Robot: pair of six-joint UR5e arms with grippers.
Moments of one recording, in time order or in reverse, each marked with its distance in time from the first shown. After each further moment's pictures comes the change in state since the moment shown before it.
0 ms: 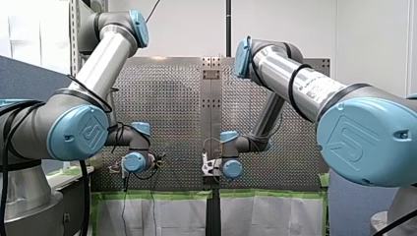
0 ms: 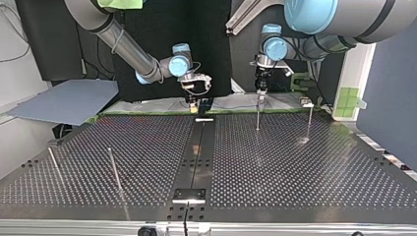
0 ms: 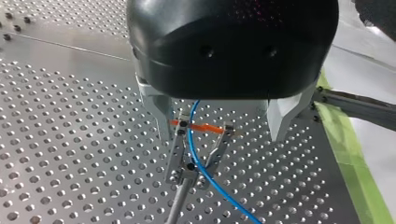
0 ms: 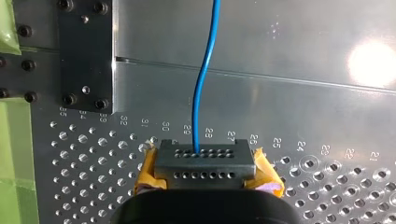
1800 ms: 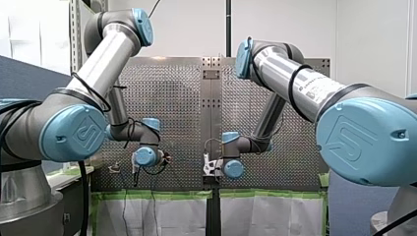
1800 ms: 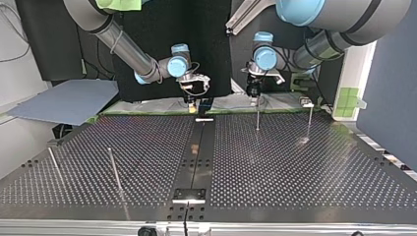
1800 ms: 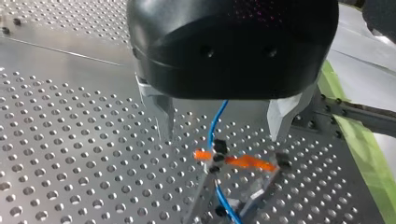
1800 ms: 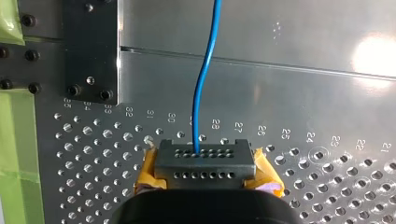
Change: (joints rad) left arm -0.078 -0.001 0.125 -0.130 -0.043 -0.018; right arm -0.010 0.004 0.000 0.003 -0.001 0.004
